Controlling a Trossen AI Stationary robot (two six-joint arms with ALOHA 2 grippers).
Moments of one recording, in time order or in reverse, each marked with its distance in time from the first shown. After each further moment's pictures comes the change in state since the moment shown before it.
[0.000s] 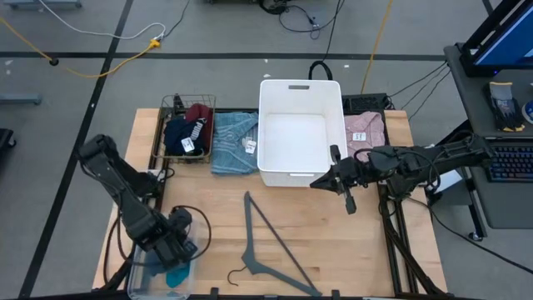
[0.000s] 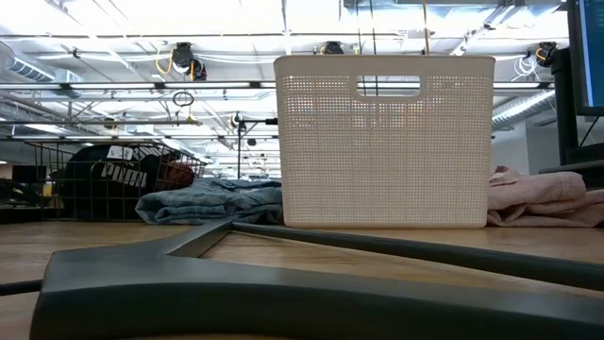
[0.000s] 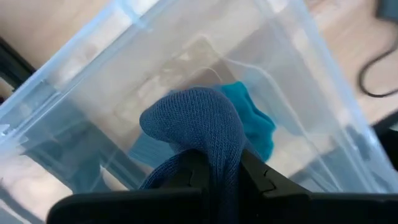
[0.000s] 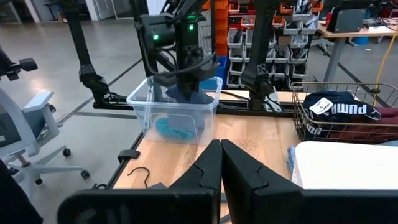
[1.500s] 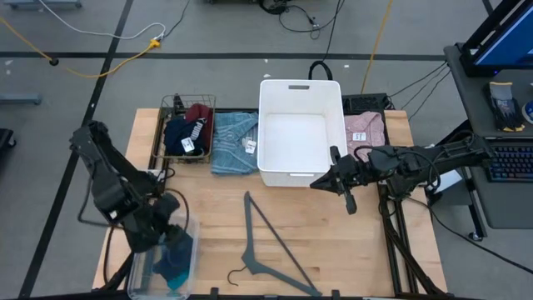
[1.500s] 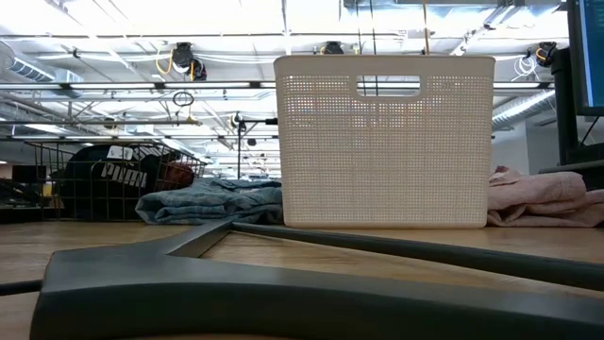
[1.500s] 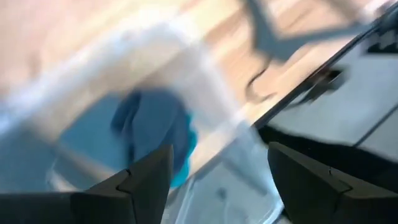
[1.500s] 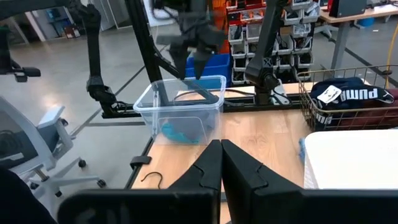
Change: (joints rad) left arm -0.039 -0.242 0.022 0.102 -0.159 -0.110; right arm 0.000 0.000 0.000 0.000 -0.008 0.105
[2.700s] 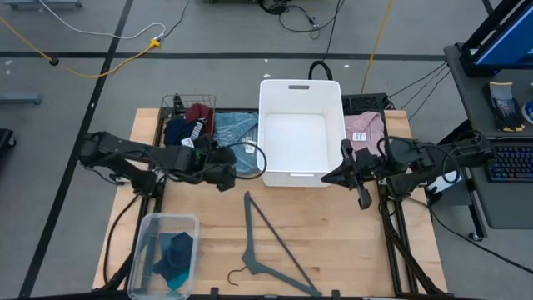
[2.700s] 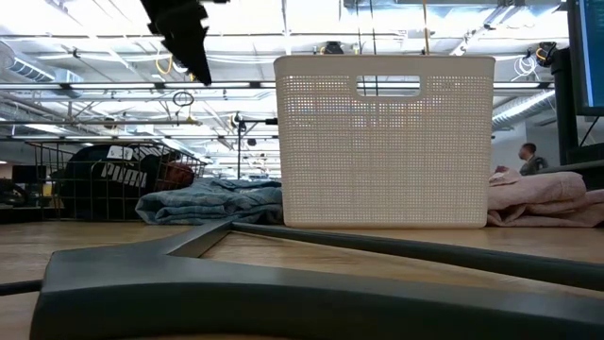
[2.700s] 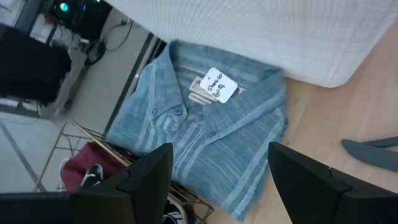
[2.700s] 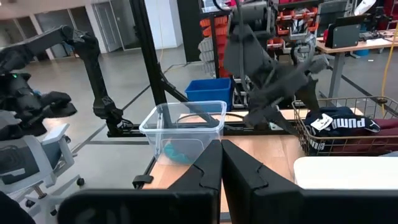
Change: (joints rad) left arm 0.741 0.211 0.033 0.100 -0.538 1.497; right arm -0.004 -0.105 0.000 -0.002 0.000 -0.034
